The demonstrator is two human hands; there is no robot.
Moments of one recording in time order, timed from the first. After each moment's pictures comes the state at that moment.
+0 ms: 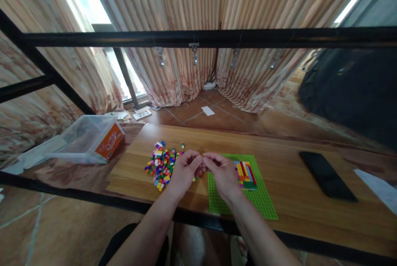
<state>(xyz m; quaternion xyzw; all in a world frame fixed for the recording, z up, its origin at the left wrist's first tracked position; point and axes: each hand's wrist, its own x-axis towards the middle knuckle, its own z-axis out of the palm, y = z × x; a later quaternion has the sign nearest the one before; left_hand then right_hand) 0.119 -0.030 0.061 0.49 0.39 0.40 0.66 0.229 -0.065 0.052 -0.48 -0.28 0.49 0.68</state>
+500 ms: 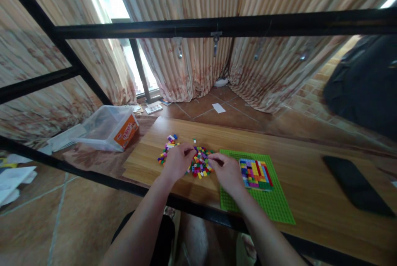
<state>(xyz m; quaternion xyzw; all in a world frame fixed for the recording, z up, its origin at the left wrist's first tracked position) 0.066 0.003 0.053 0.75 0.50 0.30 0.31 0.229 -0.060 0.023 -0.64 -0.52 0.29 0.48</state>
